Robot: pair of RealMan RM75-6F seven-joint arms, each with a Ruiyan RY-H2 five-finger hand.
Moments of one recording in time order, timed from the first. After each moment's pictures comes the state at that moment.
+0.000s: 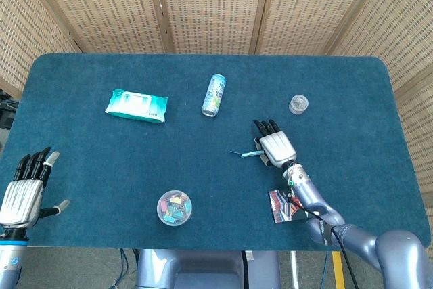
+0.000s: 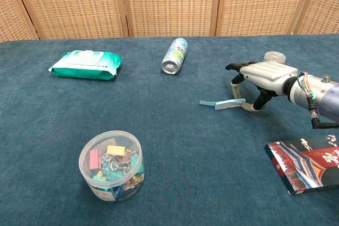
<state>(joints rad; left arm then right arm) -0.10 -1.16 -0.05 -1.79 1.43 1.45 0.27 0.76 -1.76 0.17 -0.93 -1.32 0.84 -0.11</state>
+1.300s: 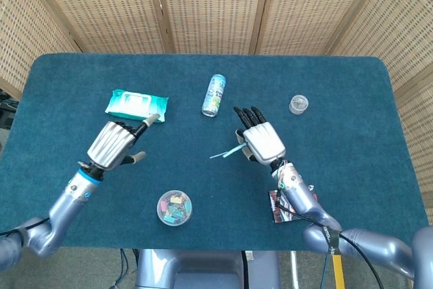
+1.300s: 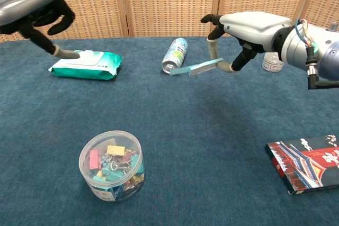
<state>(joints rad) -0.62 -1.45 -0.23 -1.36 1.70 1.23 0.12 0.79 -1.54 0.29 -1.50 -1.15 0.98 -0.45</state>
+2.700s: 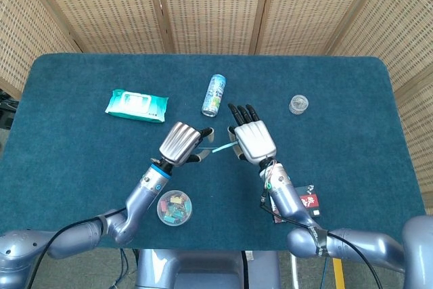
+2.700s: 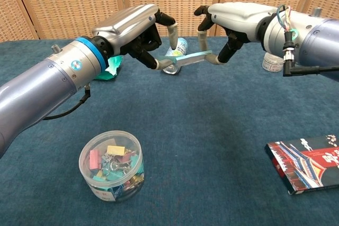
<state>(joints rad) -0.85 -1.84 -0.30 -1.21 1.44 1.11 0.16 0.88 -1.55 0.30 -1.65 -0.88 1.09 -0.65</state>
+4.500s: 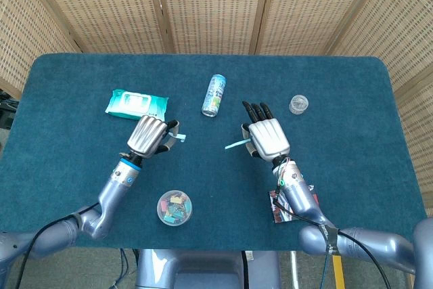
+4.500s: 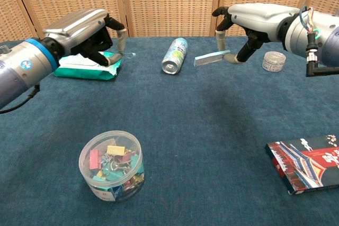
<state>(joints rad) -0.77 -1.72 -0.20 -1.12 1.42 1.17 0.06 0.86 -1.50 0.25 -1.61 -0.90 1.09 -0.55</state>
